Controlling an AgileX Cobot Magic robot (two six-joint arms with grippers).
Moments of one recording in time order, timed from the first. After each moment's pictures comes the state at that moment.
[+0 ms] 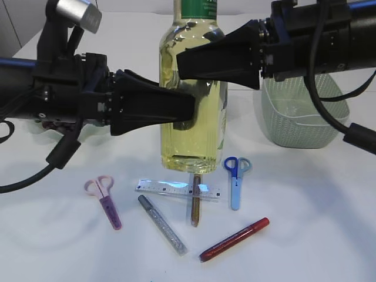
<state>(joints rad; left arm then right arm) -0.36 1.64 -0.91 1.42 -1.18 -1.43 0.22 1.53 -1.05 1.57 1.14 -1.65</state>
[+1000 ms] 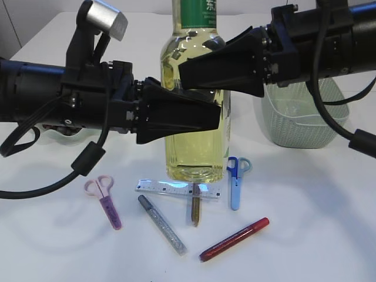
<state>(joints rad) -0.44 1.69 -0.94 1.39 -1.15 -1.43 0.22 1.53 -1.05 1.52 1.16 -1.65</state>
